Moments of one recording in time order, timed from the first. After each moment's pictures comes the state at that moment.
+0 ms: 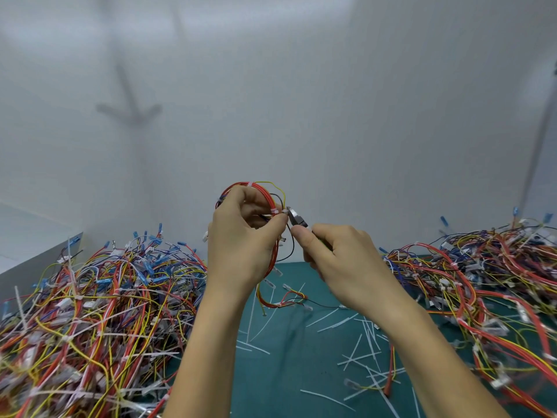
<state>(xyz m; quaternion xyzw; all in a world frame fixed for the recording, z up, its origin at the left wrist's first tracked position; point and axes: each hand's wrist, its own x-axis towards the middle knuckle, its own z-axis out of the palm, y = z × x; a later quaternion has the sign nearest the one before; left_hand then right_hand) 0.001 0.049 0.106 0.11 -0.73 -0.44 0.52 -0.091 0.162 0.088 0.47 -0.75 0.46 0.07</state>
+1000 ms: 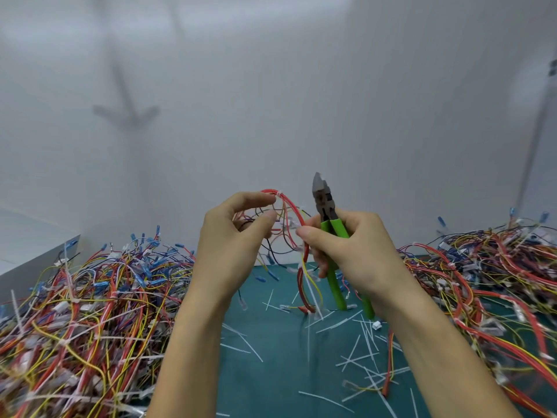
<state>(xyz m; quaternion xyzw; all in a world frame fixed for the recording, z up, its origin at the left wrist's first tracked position) 0.015 0.044 0.109 0.14 -0.75 -0.45 0.47 -0.092 0.172 0.097 0.44 -0.60 0.67 -0.09</state>
